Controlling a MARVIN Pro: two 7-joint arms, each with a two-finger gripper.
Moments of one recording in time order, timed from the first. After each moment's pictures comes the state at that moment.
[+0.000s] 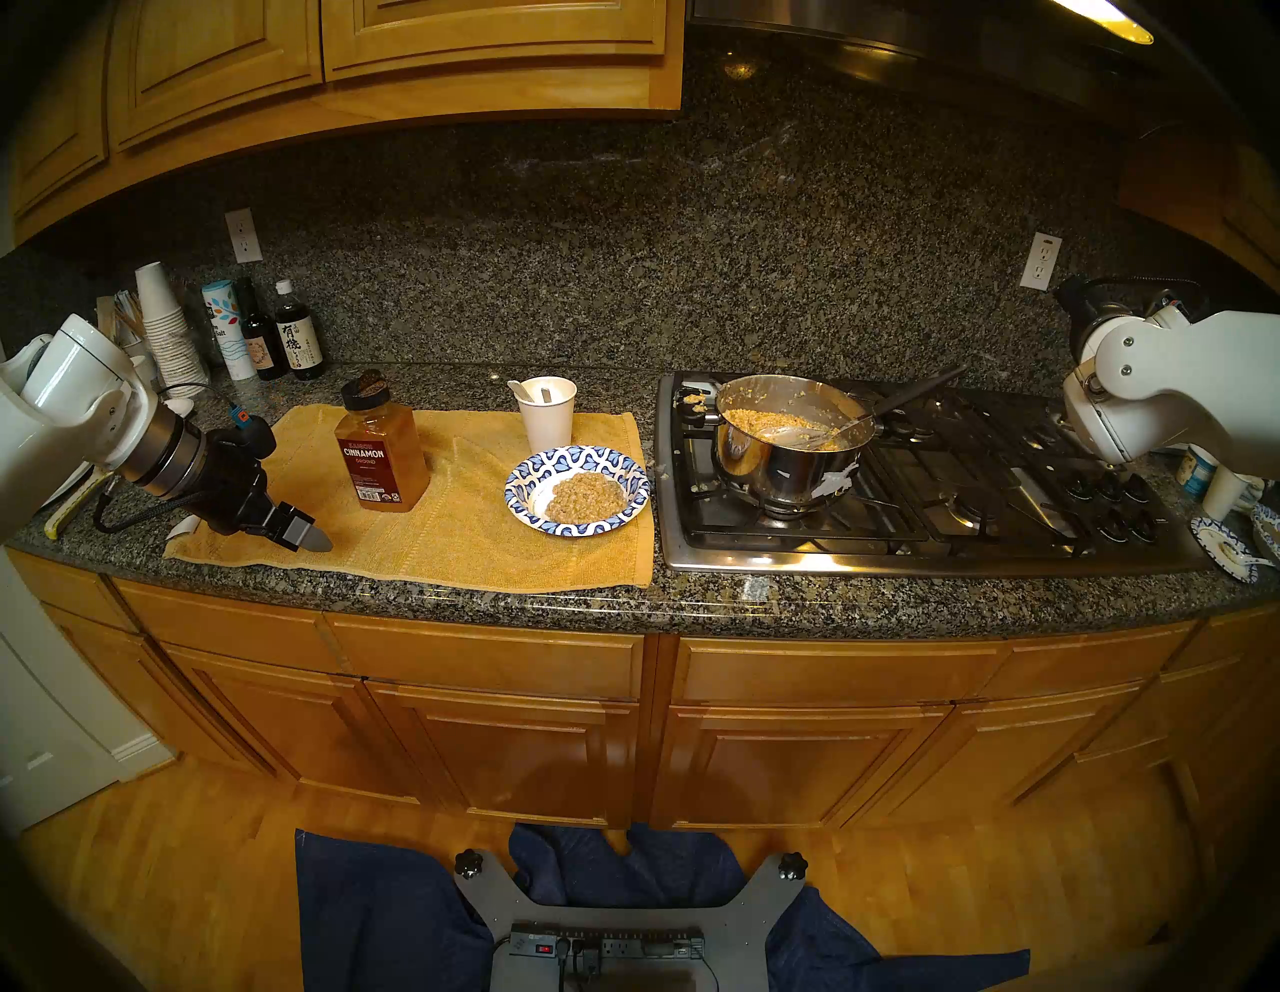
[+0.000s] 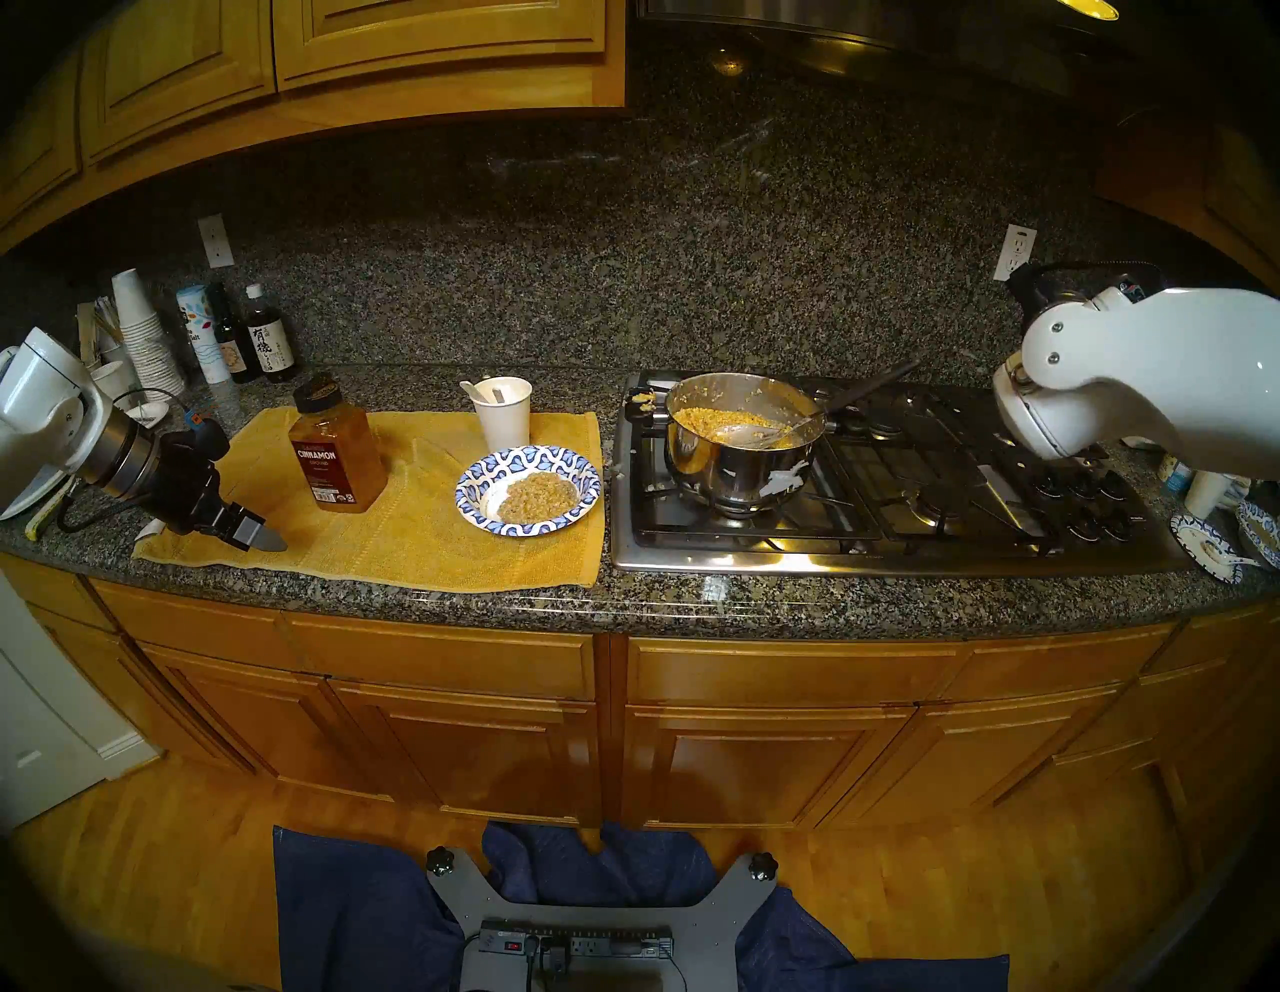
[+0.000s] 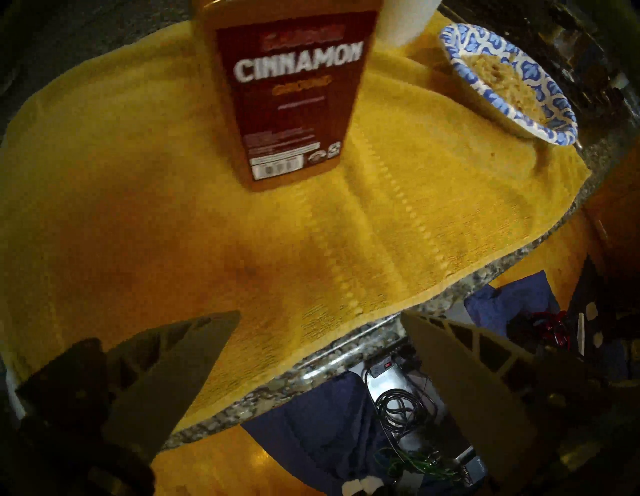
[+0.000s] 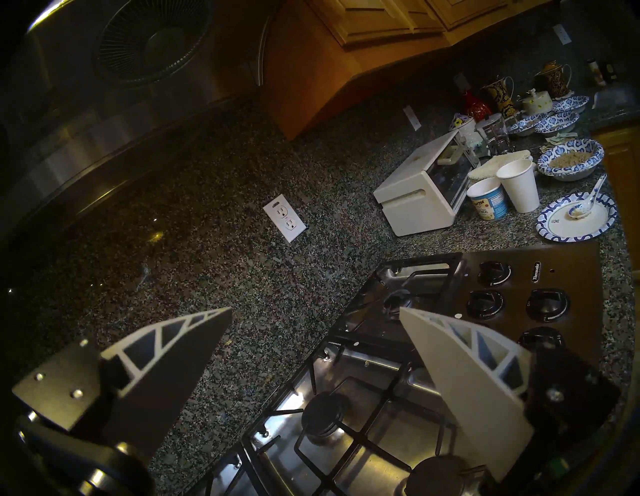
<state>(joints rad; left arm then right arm) 0.23 -0.10 -0.23 -1.51 -0.94 0.96 -0.78 1.23 -0.59 -1.45 -2.02 2.50 -0.96 -0.87</state>
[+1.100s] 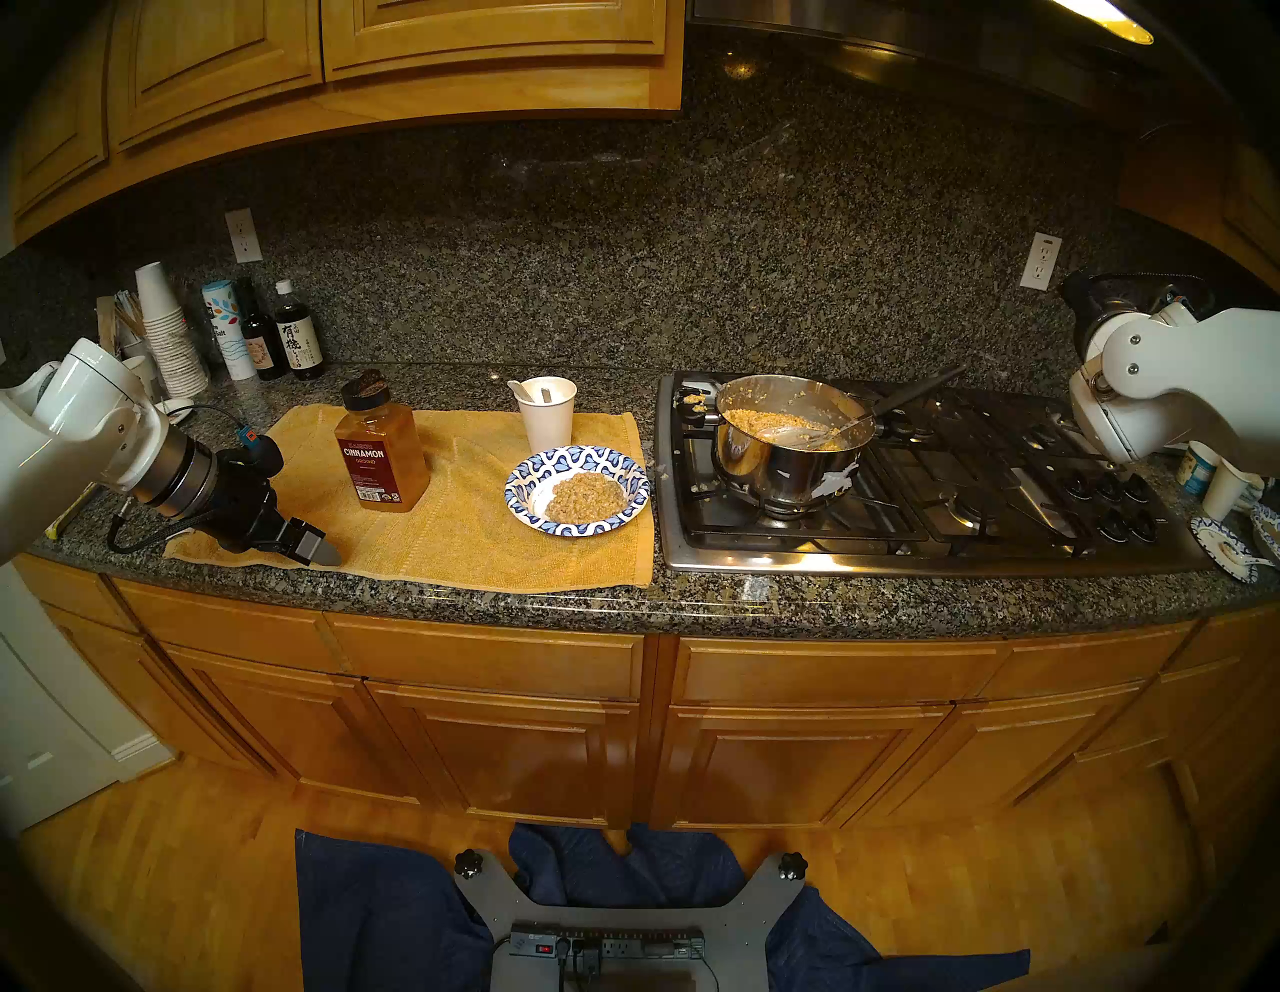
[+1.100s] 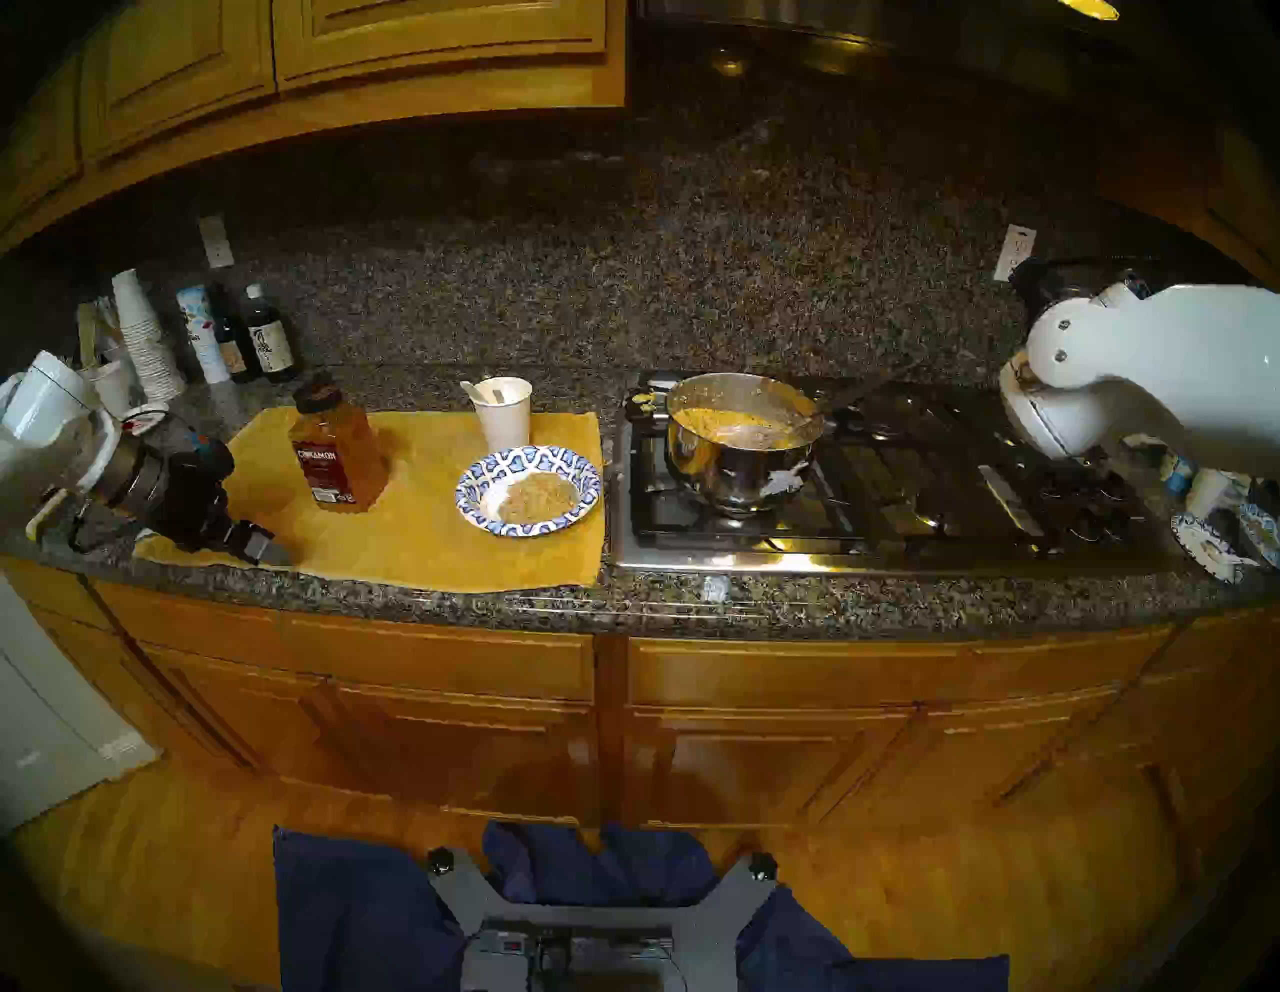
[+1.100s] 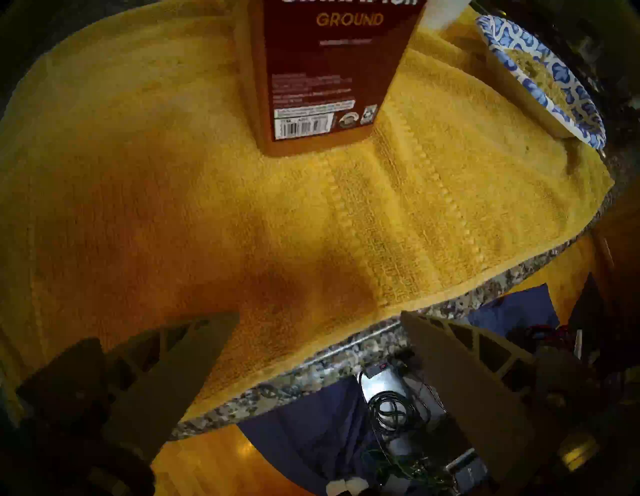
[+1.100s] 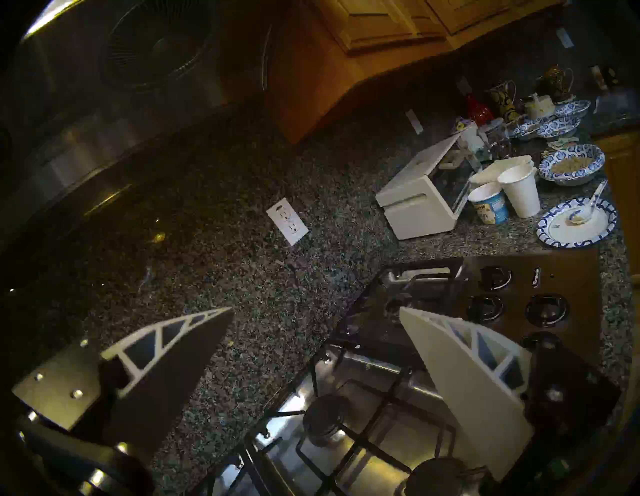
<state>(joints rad) 0.27 -0.10 -0.22 -1.54 -1.09 0.96 -0.65 1.27 -0.60 -1.48 -2.04 2.49 -0.96 -0.87</state>
